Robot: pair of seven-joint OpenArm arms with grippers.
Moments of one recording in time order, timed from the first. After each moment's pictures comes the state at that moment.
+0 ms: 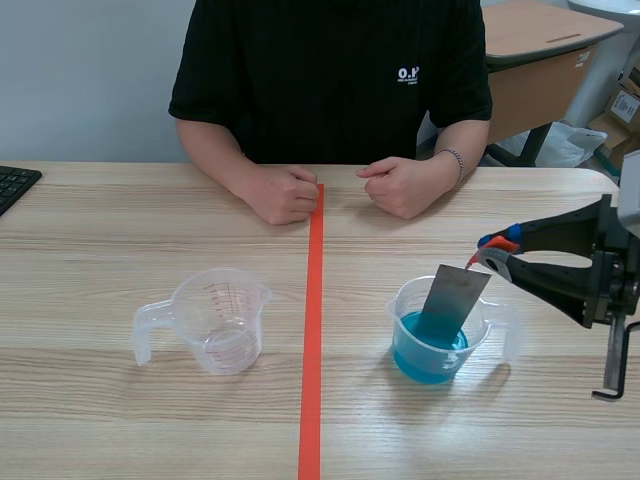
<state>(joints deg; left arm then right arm) 63.4 -24.2 -8.4 105.4 -8.0 -3.6 -6.6 -16.3 43.3 -0.4 92.9 -13.9 45.4 39.9</state>
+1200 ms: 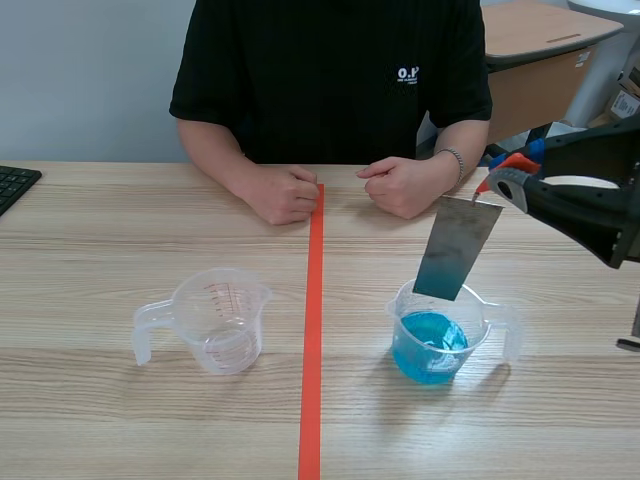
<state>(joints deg) 63.4 -24.2 -8.4 105.4 -8.0 -3.6 -6.6 -24.3 44.3 10.2 110.2 -2.5 45.4 28.7</state>
